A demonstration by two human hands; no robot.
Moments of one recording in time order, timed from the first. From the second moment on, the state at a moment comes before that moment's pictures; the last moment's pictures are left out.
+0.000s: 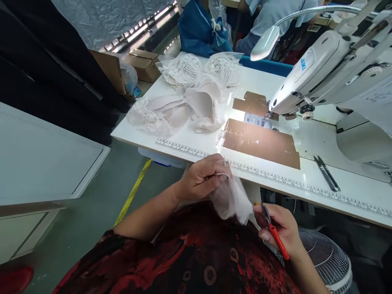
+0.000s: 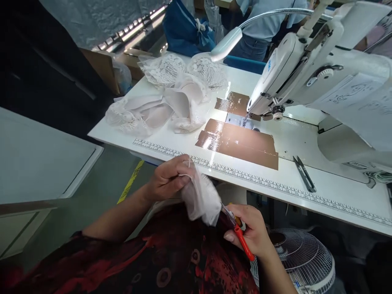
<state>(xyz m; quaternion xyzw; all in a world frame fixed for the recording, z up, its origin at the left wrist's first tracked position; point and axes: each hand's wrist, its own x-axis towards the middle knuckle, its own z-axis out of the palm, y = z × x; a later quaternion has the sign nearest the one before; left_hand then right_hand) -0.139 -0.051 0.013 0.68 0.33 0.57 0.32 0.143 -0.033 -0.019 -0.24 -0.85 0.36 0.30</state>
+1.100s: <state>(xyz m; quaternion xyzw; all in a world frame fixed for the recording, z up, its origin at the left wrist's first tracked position) -0.159 -0.070 0.000 0.70 0.35 0.29 0.55 0.109 -0.021 -0.012 -0.28 -0.78 0.56 0.04</state>
